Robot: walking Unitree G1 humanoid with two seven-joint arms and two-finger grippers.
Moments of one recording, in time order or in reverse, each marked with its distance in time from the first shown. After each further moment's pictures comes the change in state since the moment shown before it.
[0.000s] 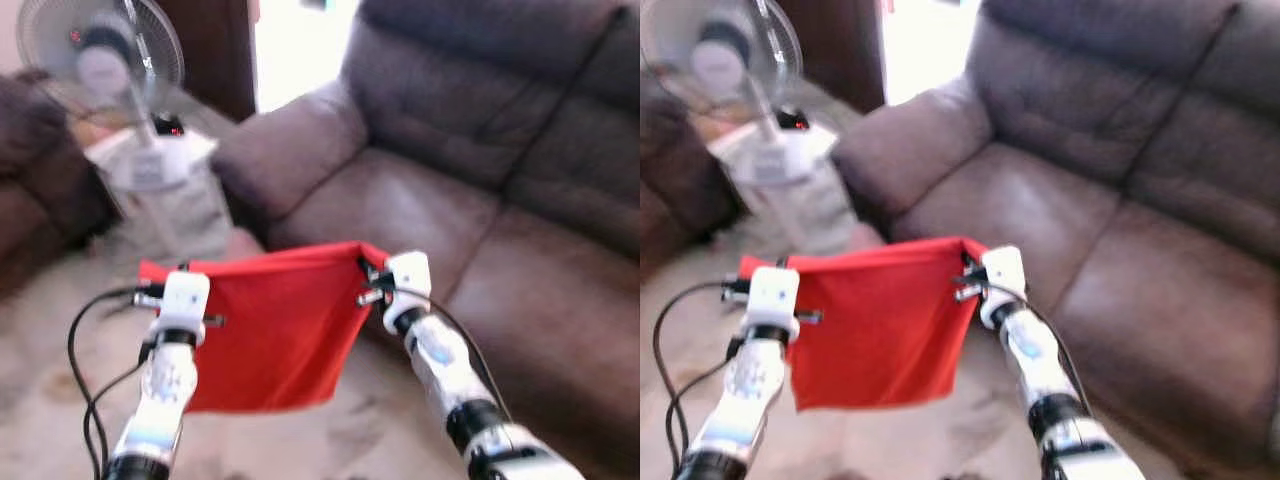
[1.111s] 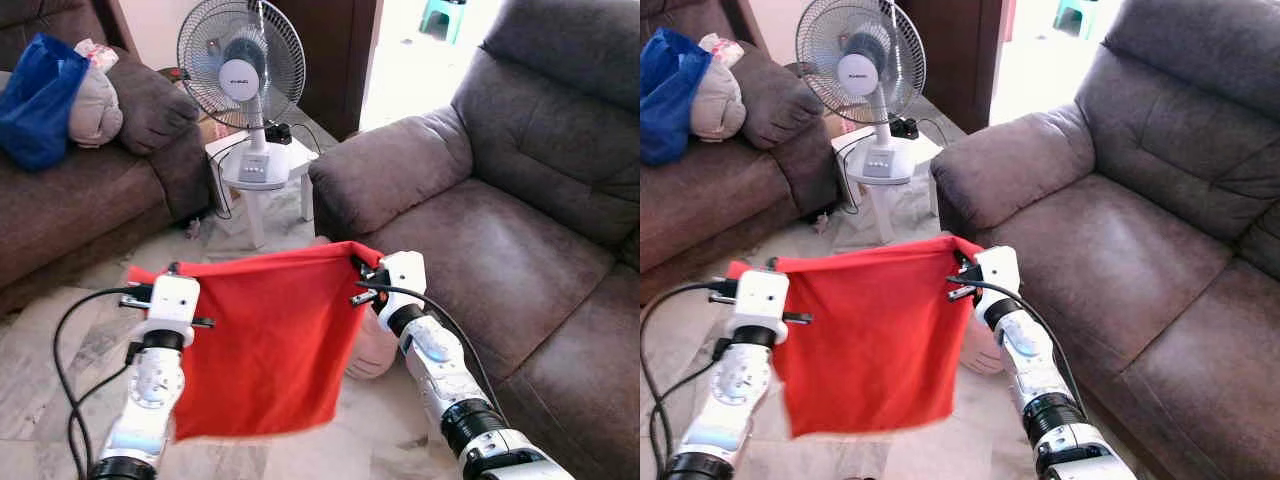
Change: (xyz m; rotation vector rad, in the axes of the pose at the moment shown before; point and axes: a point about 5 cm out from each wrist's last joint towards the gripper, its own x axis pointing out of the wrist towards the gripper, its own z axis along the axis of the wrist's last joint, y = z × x) left arm -0.004 0.011 -0.006 0.034 0.002 -0.010; right arm 0.001 0.007 0.003 0.022 -0.017 0.023
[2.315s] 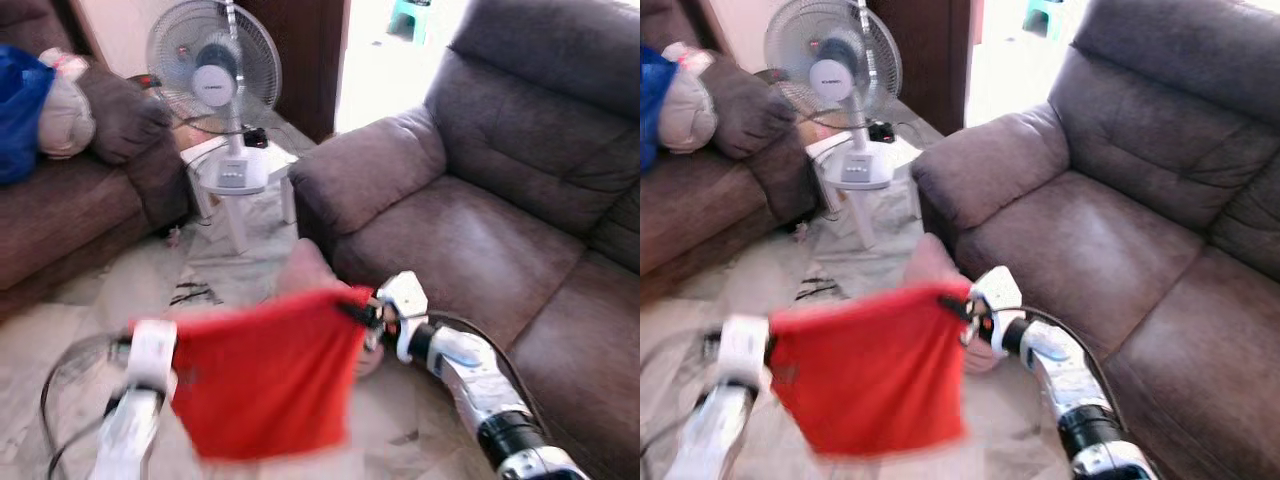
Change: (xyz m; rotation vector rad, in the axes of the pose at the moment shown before) left arm -0.030 0.007 -0.041 -0.137 0.153 -0.080; right arm -0.021 -0.009 -0.009 -0.008 0.152 0.351
